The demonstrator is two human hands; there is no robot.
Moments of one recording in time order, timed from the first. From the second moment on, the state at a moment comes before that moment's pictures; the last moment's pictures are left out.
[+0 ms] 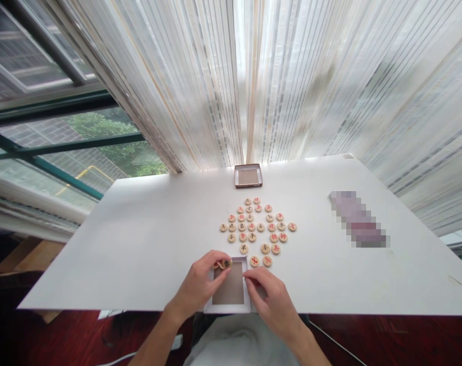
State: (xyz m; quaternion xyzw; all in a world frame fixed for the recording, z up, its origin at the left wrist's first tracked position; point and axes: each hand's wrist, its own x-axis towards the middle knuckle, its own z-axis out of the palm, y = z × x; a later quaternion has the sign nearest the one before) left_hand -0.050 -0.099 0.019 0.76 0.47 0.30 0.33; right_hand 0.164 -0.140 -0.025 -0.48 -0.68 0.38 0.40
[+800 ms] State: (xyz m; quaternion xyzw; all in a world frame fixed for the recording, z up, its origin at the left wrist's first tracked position) left_hand -0.052 -0.086 0.009 0.86 0.43 0.21 0.15; right_hand 0.165 -0.140 -0.022 -0.47 -0.69 0.38 0.40
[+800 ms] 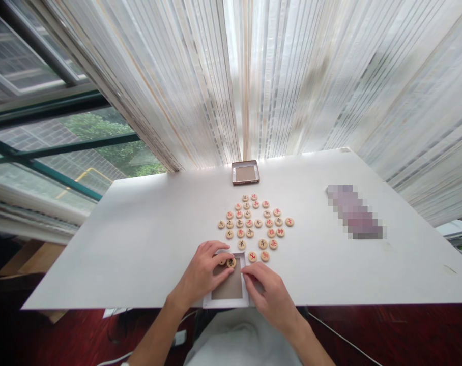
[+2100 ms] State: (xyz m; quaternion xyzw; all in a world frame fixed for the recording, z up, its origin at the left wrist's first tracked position) left_hand -0.060 -0.082 0.015 0.84 0.45 0.22 0.21; right_hand 0.166 -0.141 -0.020 -0.47 -0.69 0.36 0.42
